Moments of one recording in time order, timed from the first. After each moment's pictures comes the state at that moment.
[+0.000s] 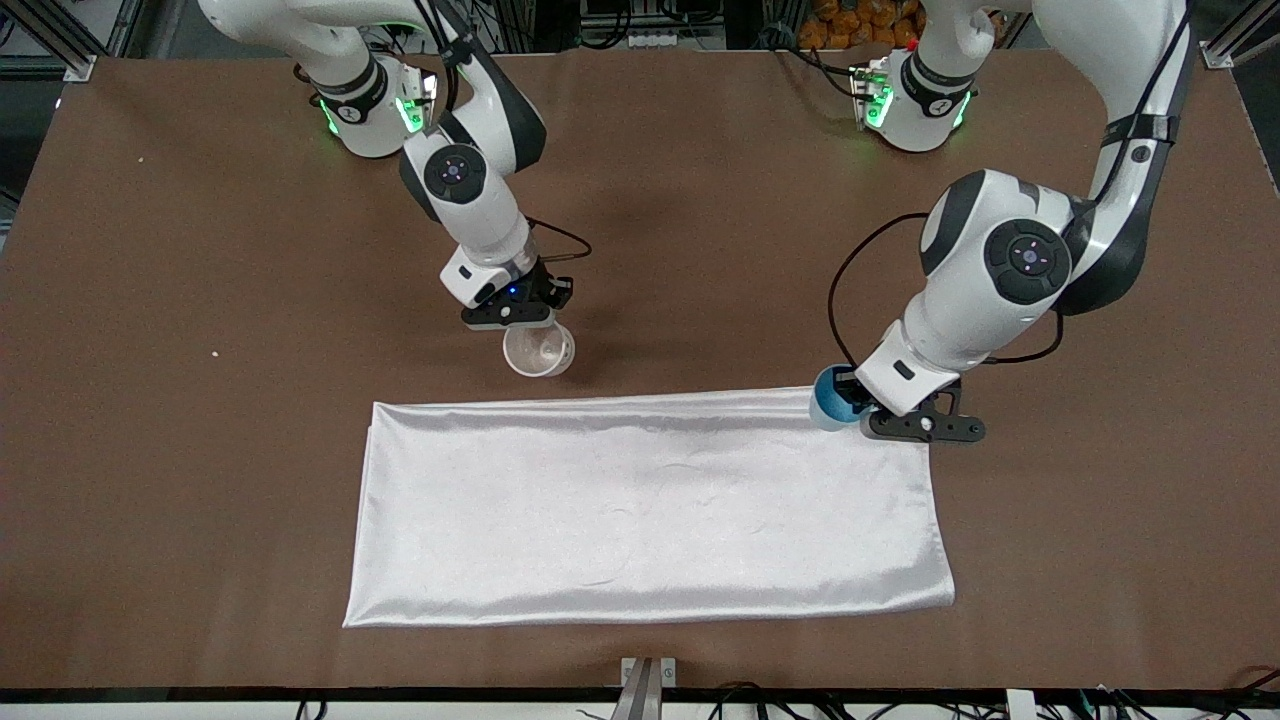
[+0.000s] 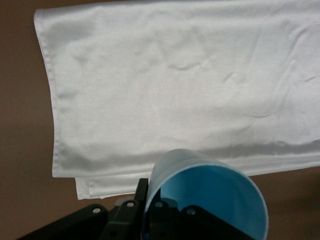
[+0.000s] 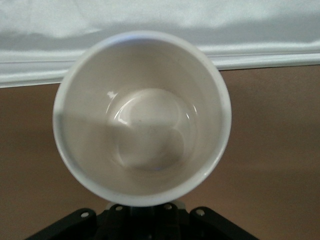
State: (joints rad) left arm -0.15 0.36 -0.26 -1.68 0.03 2.13 -0.33; right arm 0.69 0.25 -0.01 -2.19 0.12 2.54 0.60
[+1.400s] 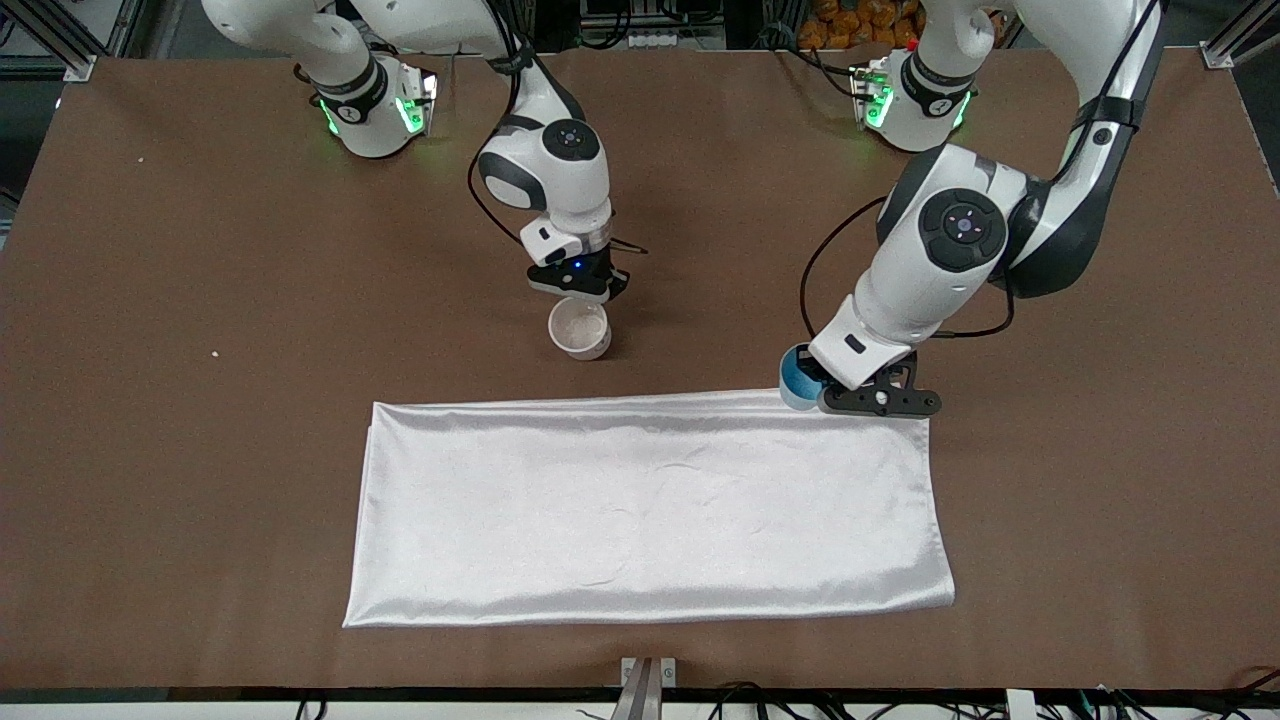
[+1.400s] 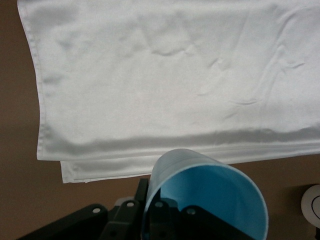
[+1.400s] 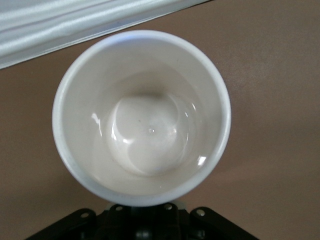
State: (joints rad) left arm -0.15 0.34 -0.33 -1.69 0.10 2.10 -0.44; right arm 0.86 0.43 -0.01 -2.15 -0.31 2.67 1.42
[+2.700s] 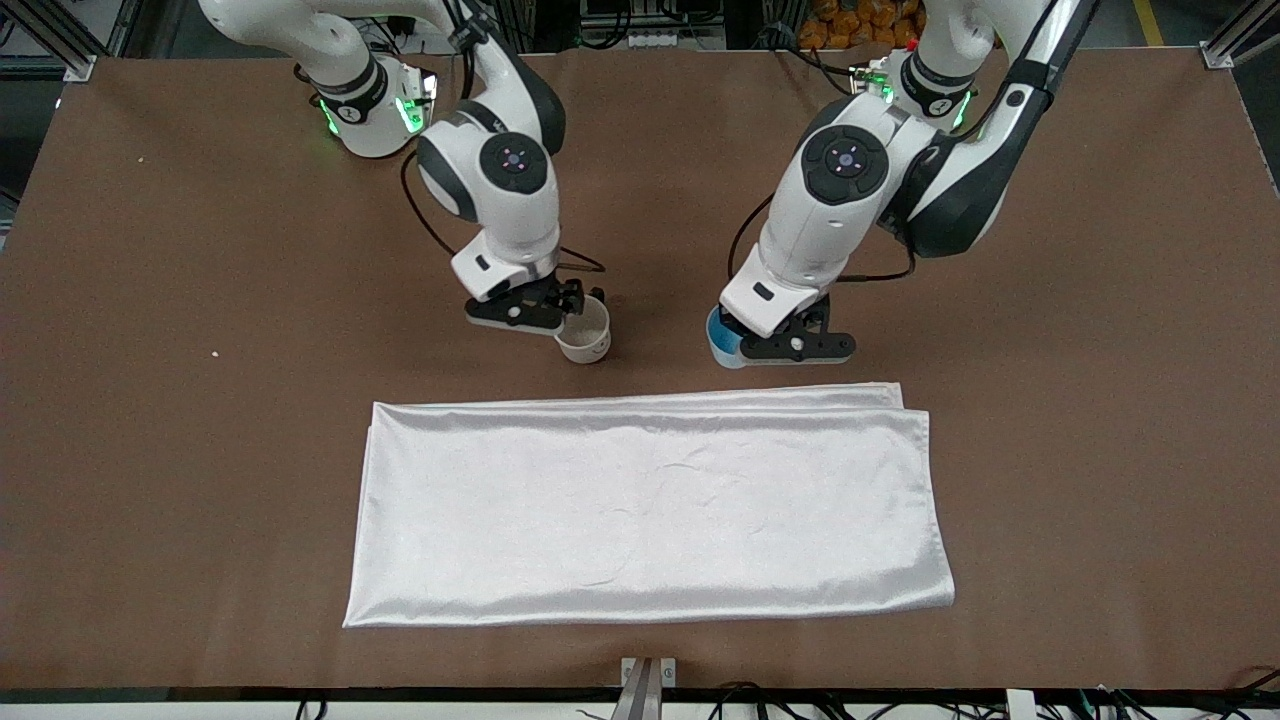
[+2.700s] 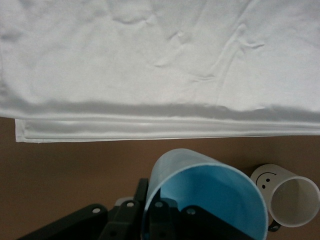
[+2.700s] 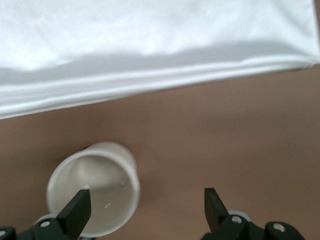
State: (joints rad) left arm -0.32 0.33 -0.34 -1.68 0.10 2.06 -0.70; right arm 0.69 0.29 -0.03 -1.95 -0.14 2.19 0.85
